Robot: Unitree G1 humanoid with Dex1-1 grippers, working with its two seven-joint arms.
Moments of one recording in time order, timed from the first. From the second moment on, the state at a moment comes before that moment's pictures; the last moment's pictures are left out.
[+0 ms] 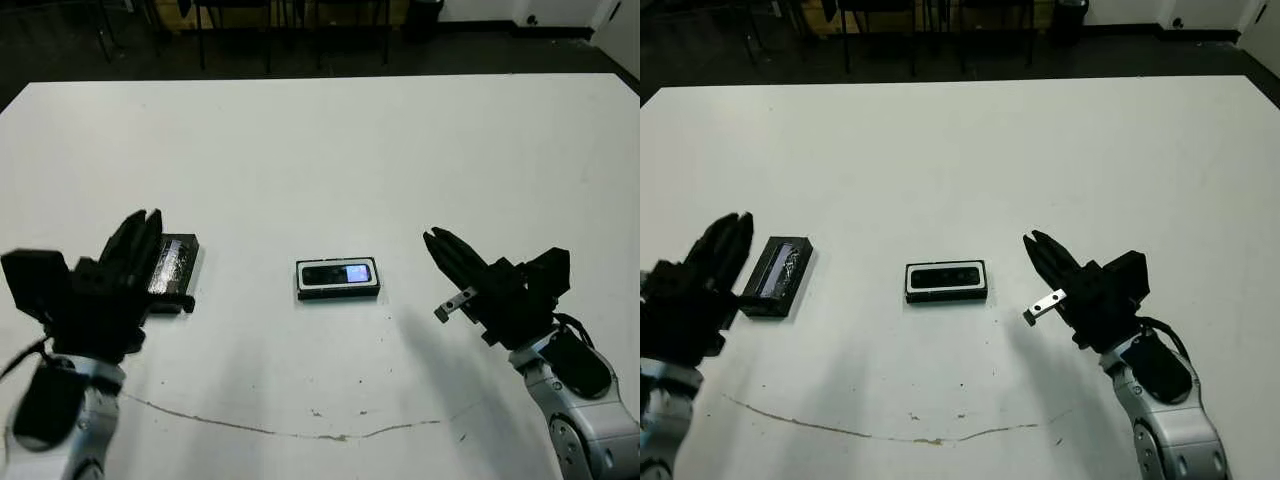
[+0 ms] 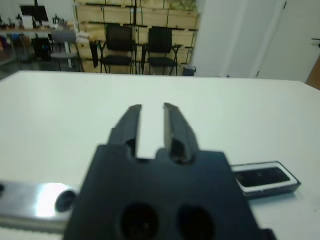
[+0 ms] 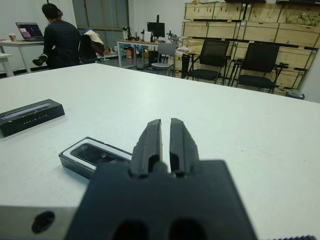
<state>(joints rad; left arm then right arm) 0.29 0.08 0.17 -0.92 -0.20 0.60 -0.17 0.13 -0.36 0.01 -0.43 0.29 0.19 0.43</state>
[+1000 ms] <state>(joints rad) 0.29 0.10 0.14 -0.71 -0.20 0.49 -0.08 0.15 -0.34 0.02 -0.39 0.32 0.18 0.44</state>
